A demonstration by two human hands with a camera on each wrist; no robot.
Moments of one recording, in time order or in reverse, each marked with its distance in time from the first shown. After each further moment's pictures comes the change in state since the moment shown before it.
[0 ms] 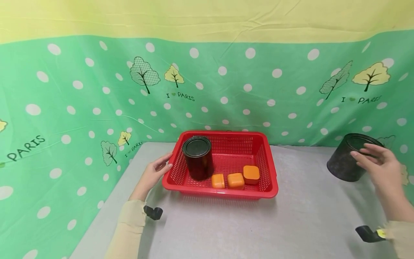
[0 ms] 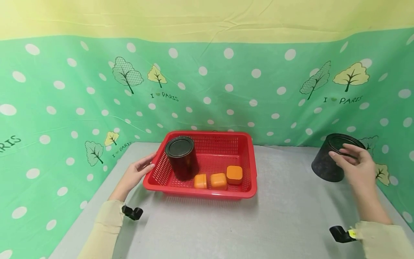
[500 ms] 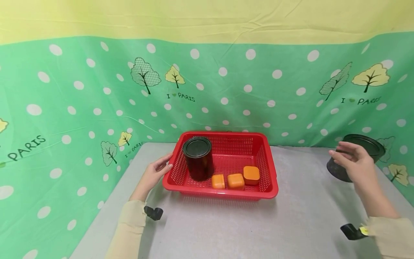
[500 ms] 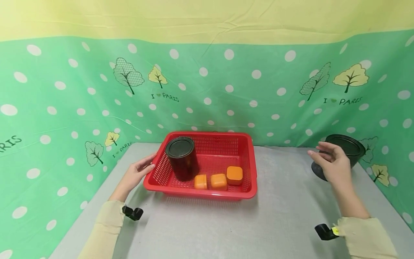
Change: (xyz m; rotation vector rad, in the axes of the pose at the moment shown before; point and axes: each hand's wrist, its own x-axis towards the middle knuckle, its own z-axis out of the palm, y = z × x) left_hand 0.001 -0.007 0.000 -0.012 0.002 -0.008; right_hand -0.009 -0.008 0.035 0.167 -0.217 -0.057
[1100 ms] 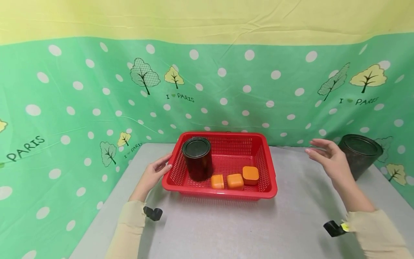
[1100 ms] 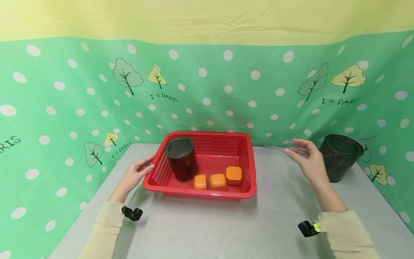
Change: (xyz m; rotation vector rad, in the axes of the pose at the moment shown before) left_hand 0.000 0.003 0.001 -0.004 -0.003 0.002; right_hand -0.003 -0.014 0.047 -0.112 -0.144 -0.063
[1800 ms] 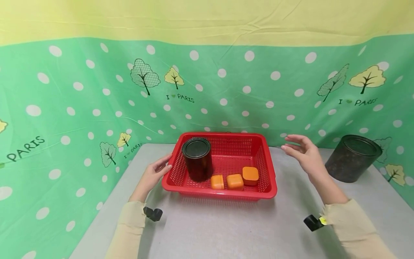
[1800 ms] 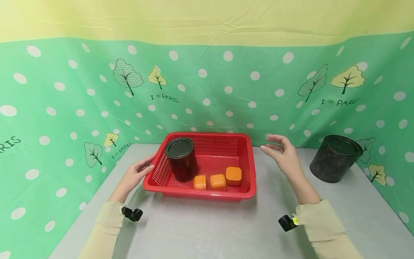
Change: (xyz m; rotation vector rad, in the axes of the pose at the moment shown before) left_hand -0.001 -0.001 0.001 -0.018 0.002 -0.016; right_hand 0.007 -0.023 0.055 -0.096 -0.085 -0.007
